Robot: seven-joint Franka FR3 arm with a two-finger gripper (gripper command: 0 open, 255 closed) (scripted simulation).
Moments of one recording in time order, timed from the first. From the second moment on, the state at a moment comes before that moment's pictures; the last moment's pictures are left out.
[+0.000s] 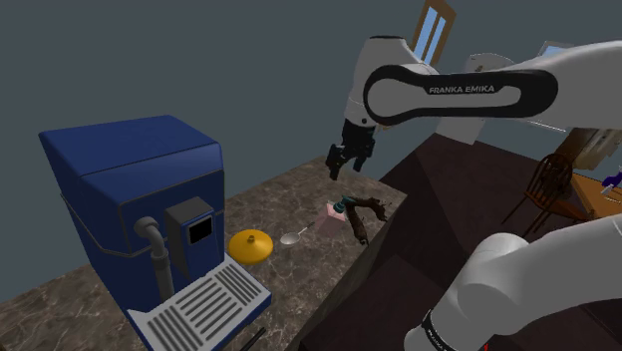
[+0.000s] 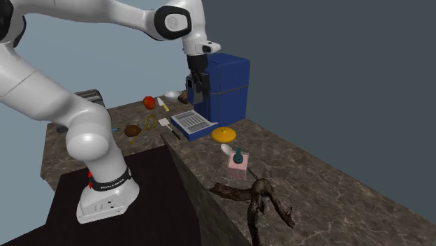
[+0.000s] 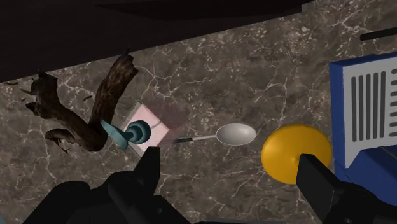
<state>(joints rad) 0.02 -0.55 0.07 -2.40 -0.04 1.90 0.18</state>
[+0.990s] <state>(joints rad) 0.05 -0.04 0.18 -2.27 -0.08 2.26 0.34</state>
